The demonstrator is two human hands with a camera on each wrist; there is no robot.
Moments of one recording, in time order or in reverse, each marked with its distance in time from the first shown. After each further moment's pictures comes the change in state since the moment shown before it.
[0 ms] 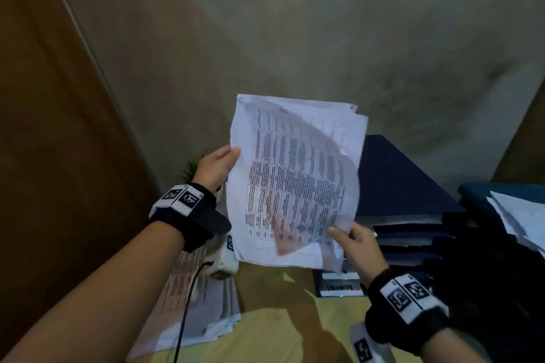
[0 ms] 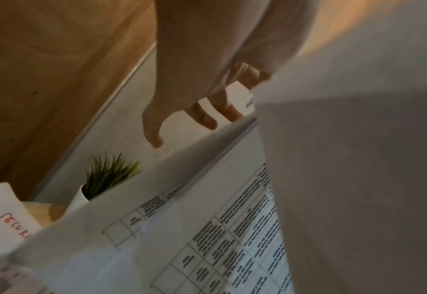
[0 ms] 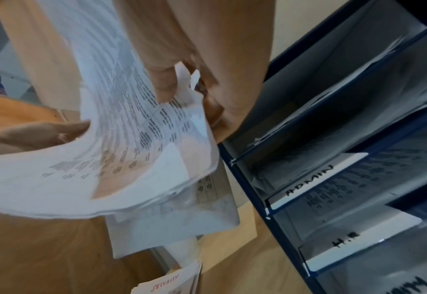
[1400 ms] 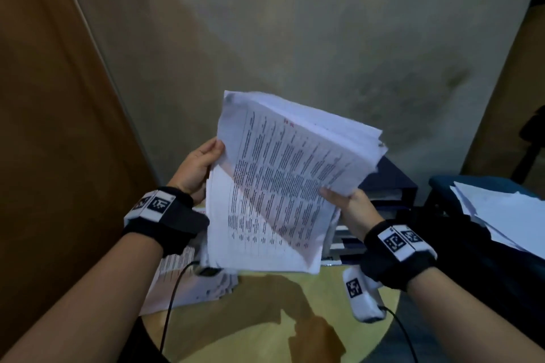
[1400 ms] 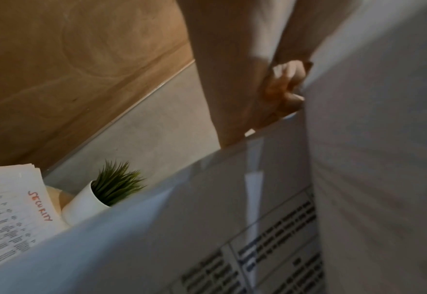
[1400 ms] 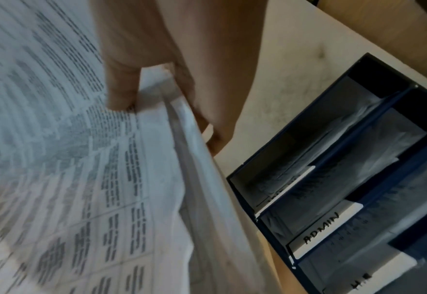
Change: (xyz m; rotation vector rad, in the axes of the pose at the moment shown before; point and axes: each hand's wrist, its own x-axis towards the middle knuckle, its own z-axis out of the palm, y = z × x) left_hand -0.094 0.031 -0.033 -0.352 -0.330 0.142; right_hand -0.049 -0.070 -0.018 0.158 -0.114 -0.003
